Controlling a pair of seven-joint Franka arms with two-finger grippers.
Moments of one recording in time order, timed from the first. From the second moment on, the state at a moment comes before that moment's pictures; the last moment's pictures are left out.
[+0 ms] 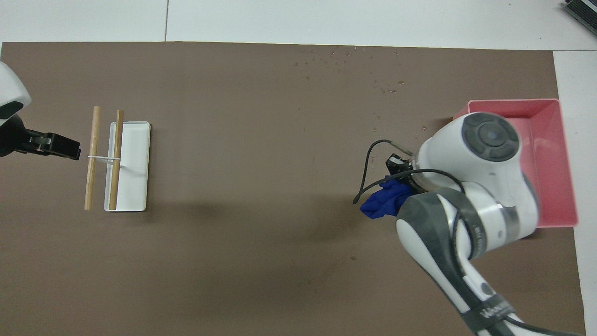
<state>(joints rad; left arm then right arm) 0.06 0.01 -0.10 -1.67 0.05 1.67 0.12 0.07 0.04 0.16 -1.91 0.00 1.90 0.93</state>
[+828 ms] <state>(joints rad) 0.02 0.00 -0.10 -1.67 0.03 1.68 0.05 -0.38 0.19 0.15 -1.91 -0.01 2.08 0.22</state>
